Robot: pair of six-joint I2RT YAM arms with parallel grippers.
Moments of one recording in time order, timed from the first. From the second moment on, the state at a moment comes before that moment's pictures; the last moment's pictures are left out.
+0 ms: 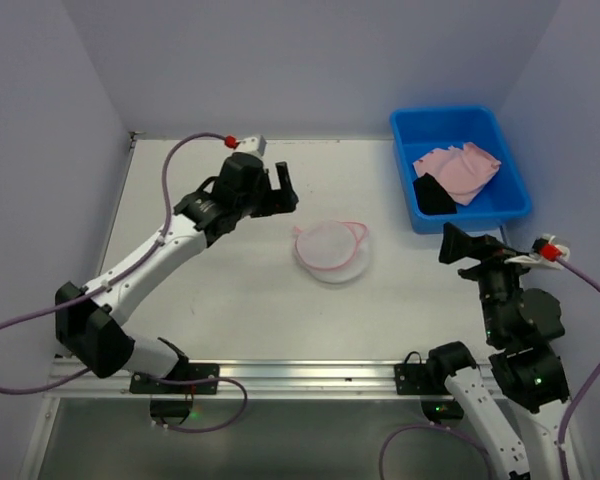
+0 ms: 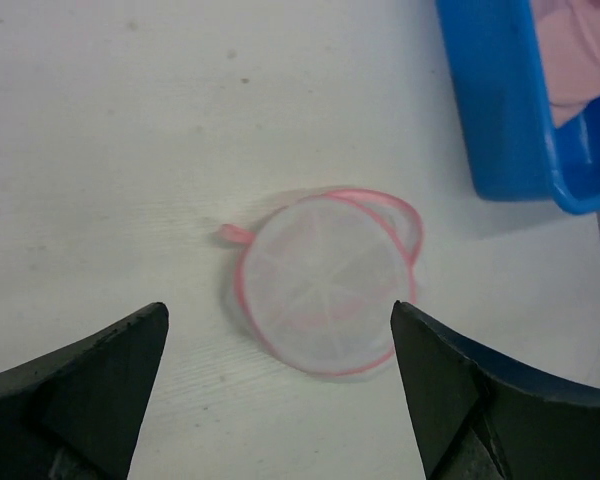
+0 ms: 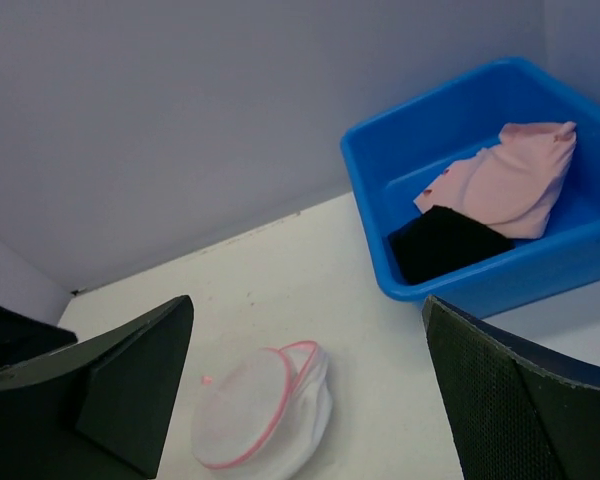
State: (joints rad) left arm -0.66 1.46 1.35 -0.49 -0.14 -0.61; right arm 0.29 0.30 0.81 -0.46 0.34 0.45
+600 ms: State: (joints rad) left arm -0.48 0.56 0.80 -0.56 -0.56 -0.43; right arm 0.29 0.01 0.72 -0.53 0.40 0.23
